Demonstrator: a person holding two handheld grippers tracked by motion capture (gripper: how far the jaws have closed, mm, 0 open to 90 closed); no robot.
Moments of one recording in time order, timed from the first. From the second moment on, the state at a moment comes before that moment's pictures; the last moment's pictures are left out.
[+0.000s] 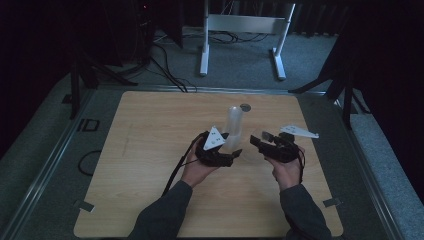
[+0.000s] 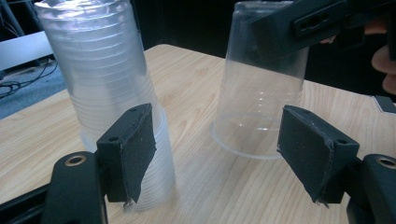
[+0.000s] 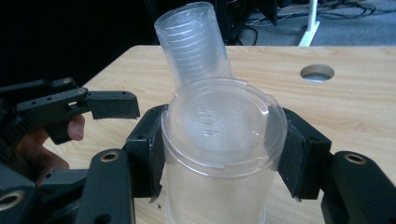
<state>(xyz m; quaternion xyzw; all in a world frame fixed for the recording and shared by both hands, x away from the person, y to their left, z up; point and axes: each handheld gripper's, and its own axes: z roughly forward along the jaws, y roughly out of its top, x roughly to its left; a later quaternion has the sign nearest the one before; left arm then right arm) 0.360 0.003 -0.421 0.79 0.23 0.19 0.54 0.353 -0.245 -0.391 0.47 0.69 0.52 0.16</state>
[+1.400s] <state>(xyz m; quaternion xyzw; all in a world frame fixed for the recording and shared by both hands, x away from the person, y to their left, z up) 0.357 -0.019 -0.434 0.80 0.22 0.17 0.54 0.346 -0.250 -0.426 0.53 0.61 0.58 0.07</state>
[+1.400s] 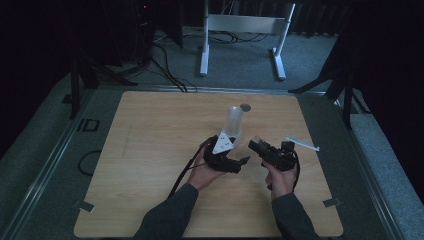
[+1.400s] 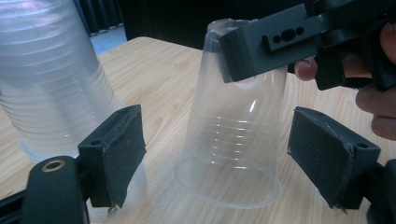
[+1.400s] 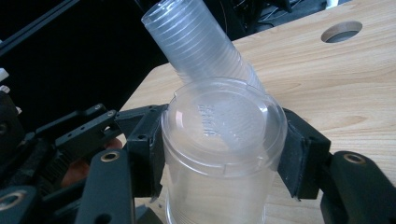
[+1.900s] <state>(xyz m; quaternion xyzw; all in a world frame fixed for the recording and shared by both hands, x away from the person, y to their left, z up) 0.358 -0.028 -0.440 0.80 0.21 0.16 0.54 0.348 -0.252 -0.428 0.54 0.58 0.61 0.01</state>
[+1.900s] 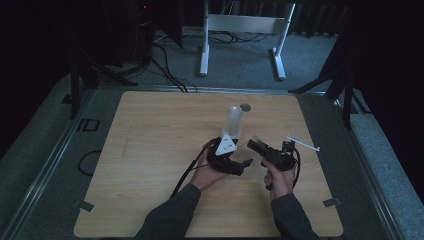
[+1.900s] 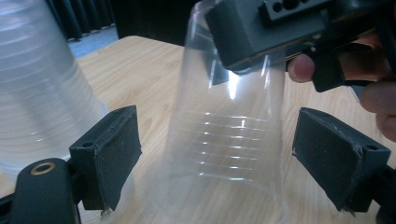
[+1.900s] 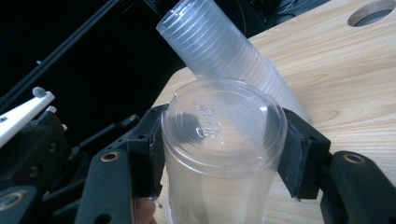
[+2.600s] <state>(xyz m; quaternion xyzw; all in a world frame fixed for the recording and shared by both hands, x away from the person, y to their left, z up) 0.358 -0.032 -0.449 0.80 0.20 0.15 0.54 0.348 -0.257 -0.430 0.54 0.55 0.64 -0.04</state>
